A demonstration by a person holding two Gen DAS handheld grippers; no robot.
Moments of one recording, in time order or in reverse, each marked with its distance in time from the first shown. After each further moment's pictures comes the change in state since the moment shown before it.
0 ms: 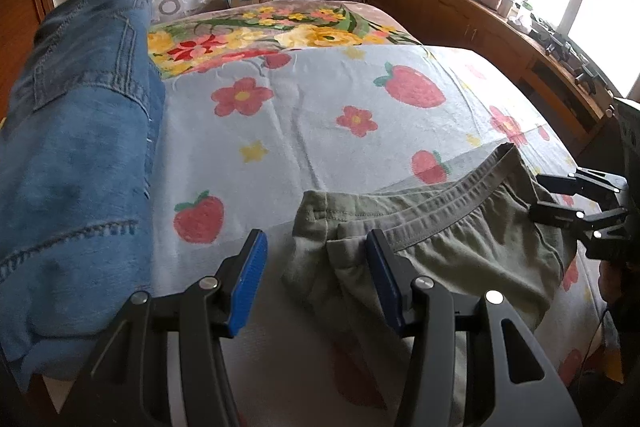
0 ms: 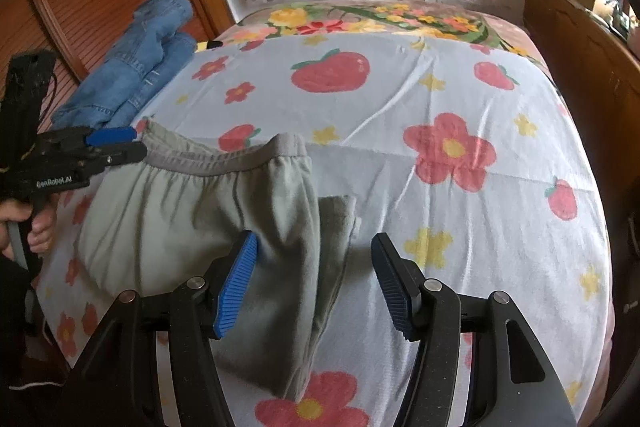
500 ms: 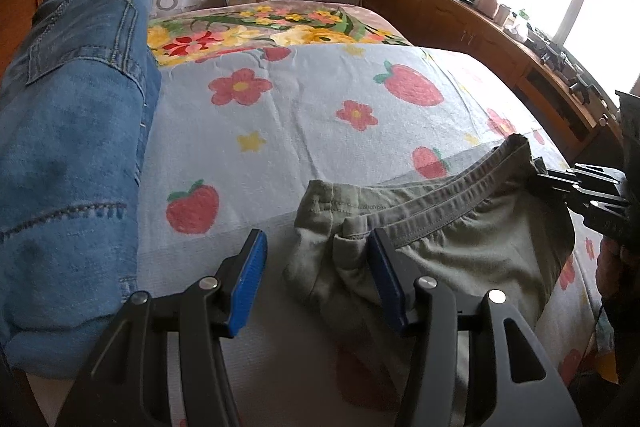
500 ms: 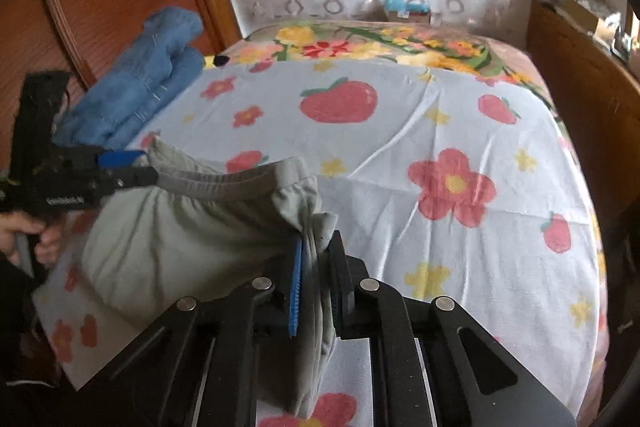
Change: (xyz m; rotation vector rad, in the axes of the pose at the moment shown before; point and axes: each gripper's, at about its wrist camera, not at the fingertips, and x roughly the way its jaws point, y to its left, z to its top) left arm 0.004 0.006 -0.008 -0.025 -0.018 -0.039; right arm -0.007 0.004 0.006 -0.029 -0.066 0.014
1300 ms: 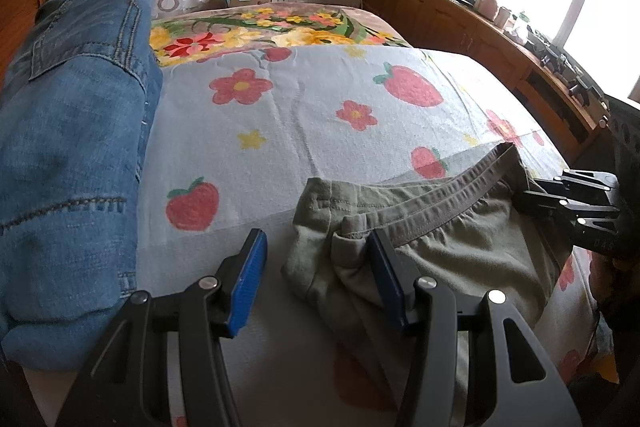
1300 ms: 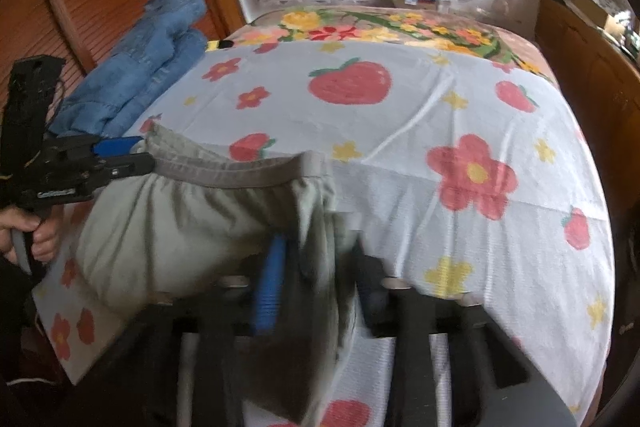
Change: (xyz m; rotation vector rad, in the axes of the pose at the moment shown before) left arm -0.002 -0.001 -0.003 -0.003 -0.005 0.000; right arm 0.017 0.012 -0.001 -0.049 0.046 0.005
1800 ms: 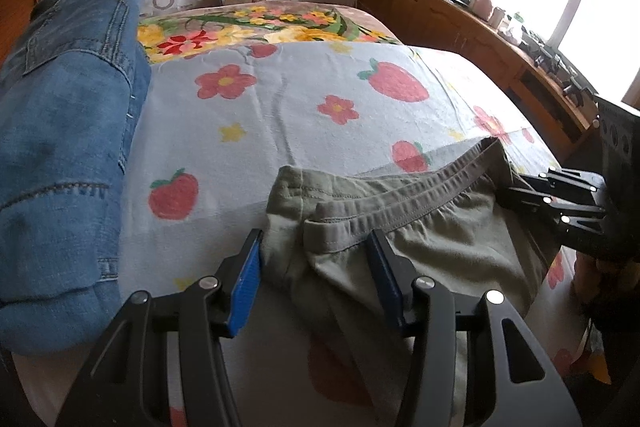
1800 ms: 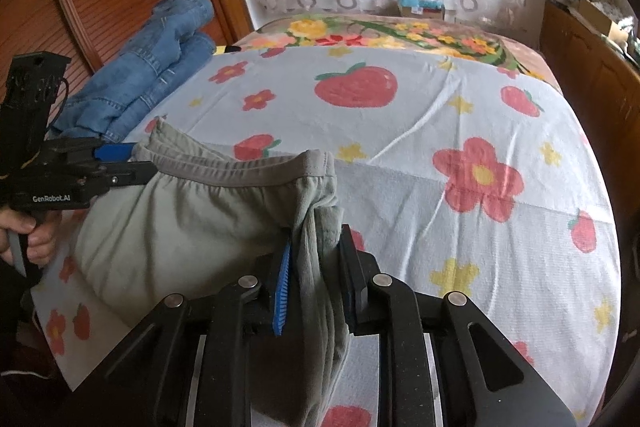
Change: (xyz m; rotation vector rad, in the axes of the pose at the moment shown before) left arm 0.000 -0.008 -0.004 -0.011 -0.002 -0.025; right arm 0.001 -0.004 -0.007 0.002 -0.037 0.018
